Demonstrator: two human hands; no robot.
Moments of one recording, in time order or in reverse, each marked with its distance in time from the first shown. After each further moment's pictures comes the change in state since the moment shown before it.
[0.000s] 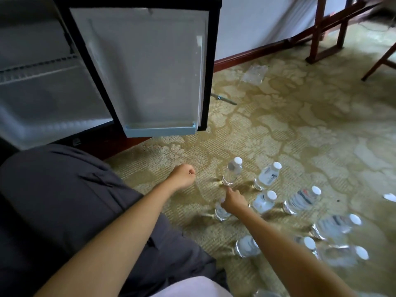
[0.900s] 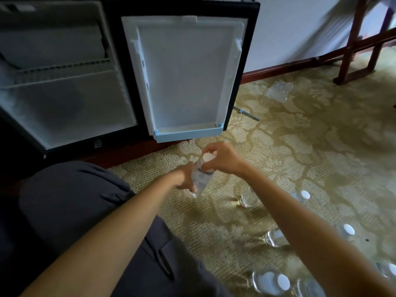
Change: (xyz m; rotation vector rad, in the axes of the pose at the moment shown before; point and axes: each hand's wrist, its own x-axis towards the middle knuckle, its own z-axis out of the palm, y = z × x) left_hand 0.028 -0.037 -0.072 0.086 -0.153 0.078; right_hand -0.014 -0.155 -0.134 0.261 0.145 -0.669
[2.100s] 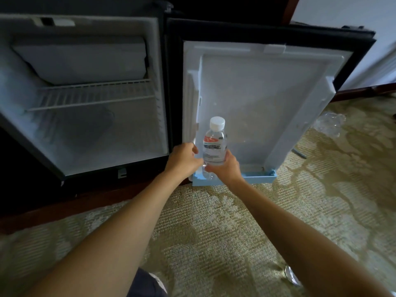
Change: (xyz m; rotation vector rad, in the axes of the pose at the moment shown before) left_hand 0.075 -0.087 -0.171 -0.301 0.655 -0.148; right_hand 0.224 -0.028 0.074 0.377 0.192 0.168
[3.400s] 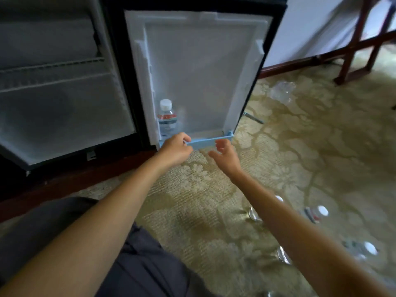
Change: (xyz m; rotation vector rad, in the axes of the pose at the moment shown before) left_hand -0.084 0.037 0.040 -0.012 -0.247 0.066; right_hand -0.103 0.048 -0.073 -0.041 0.189 0.105
